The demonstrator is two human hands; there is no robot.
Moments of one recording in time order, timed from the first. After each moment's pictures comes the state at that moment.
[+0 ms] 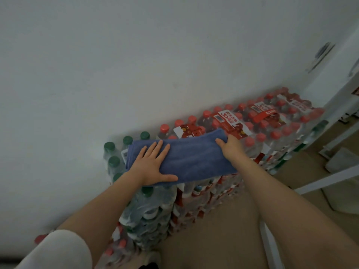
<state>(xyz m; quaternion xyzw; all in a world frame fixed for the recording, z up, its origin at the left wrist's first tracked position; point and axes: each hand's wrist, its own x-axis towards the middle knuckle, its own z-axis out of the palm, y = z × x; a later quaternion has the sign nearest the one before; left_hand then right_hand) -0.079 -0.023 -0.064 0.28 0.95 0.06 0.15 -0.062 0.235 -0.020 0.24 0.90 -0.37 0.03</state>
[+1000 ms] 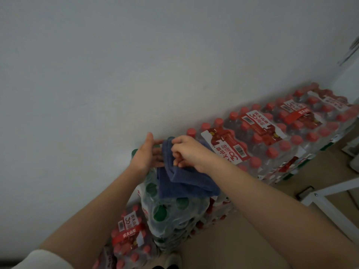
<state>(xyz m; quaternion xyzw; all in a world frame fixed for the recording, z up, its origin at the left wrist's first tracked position) -0.112 -0.083 -0.014 -0.08 0.69 0.69 0.21 -0.098 0.048 0.014 0.12 0.75 -0.62 0.22</state>
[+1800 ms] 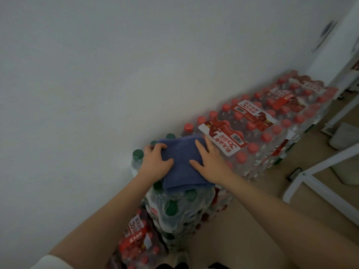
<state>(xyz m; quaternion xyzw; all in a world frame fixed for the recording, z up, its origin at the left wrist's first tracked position) -0.109 -0.095 -0.044 0.08 0.91 0.38 0.15 -0.051 0.083 -0.048 0.05 0.97 -0.23 0.09</state>
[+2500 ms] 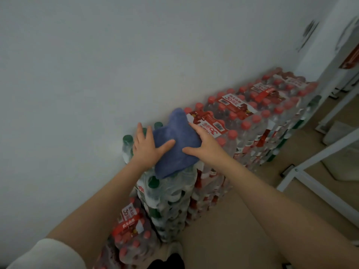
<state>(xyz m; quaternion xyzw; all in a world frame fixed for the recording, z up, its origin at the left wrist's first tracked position) -0.059 -0.074 -0.024 0.08 0.93 0.34 0.07 0.005 0.096 0.000 0.02 0.81 -0.59 0.01</state>
